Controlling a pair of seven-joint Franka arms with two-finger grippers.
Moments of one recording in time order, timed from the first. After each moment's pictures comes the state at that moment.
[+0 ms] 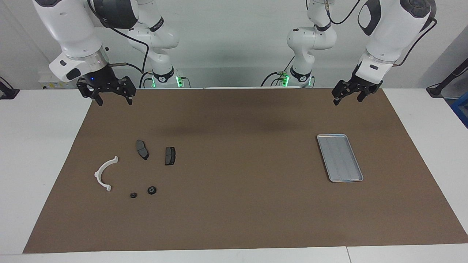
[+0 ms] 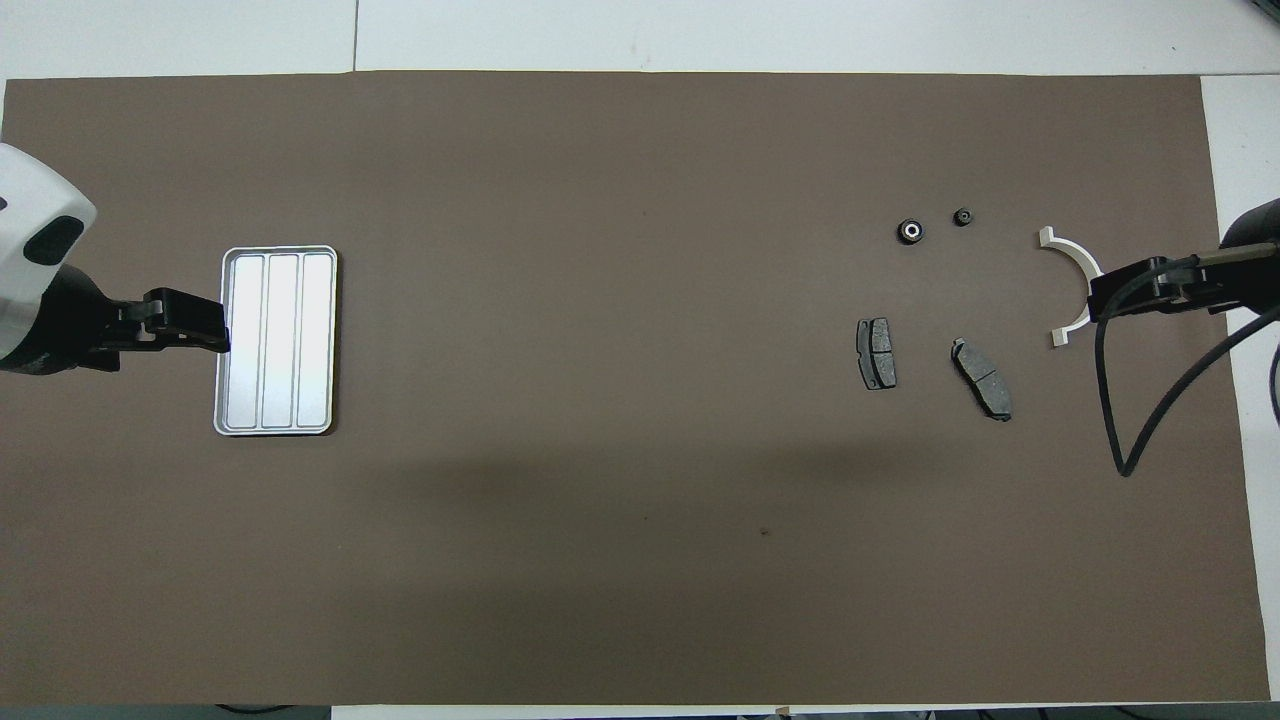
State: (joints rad) left arm -0.09 -0.08 -0.03 -1.75 -0.02 1.64 -0.20; right arm 0.01 0.00 0.00 -1.60 -0.03 1.57 -0.02
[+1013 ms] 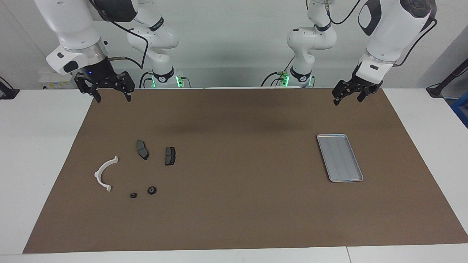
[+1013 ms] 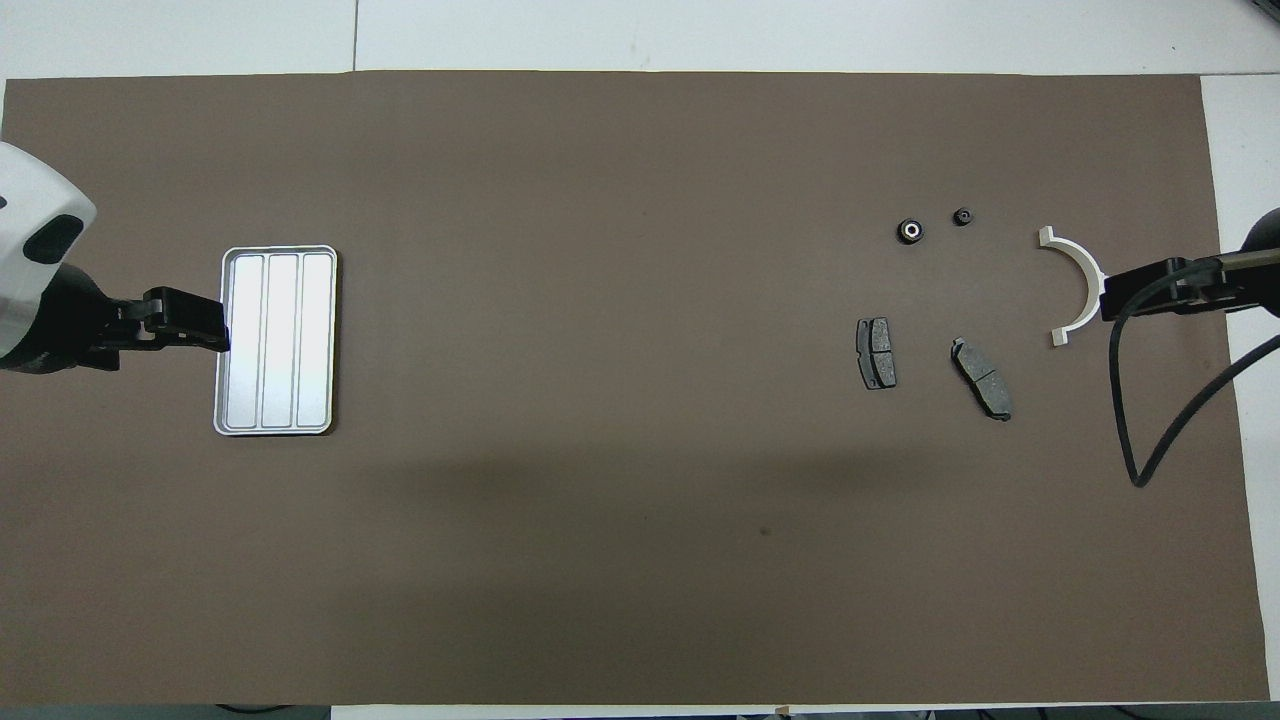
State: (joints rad) left arm -0.09 -0.08 -0.03 -1.75 -0.02 1.64 -0.20; right arm 0.01 -0.03 0.01 -1.59 -0.03 1.57 -0.03
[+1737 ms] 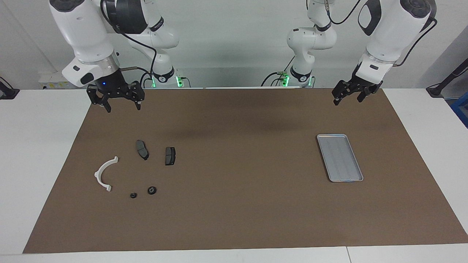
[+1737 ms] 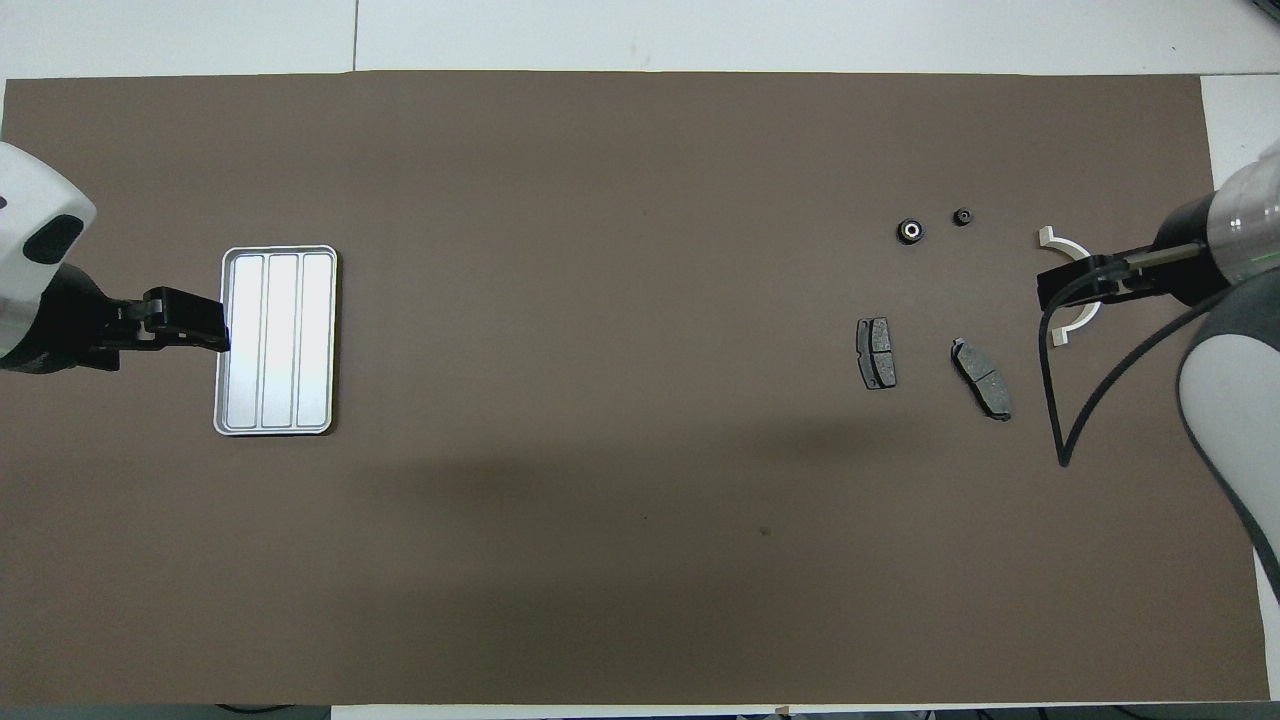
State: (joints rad) left arm -0.09 -0.08 -0.03 -1.75 -0.02 1.64 -0.20; right arm 0.04 0.02 0.01 -1.67 -0.03 1.71 -0.04
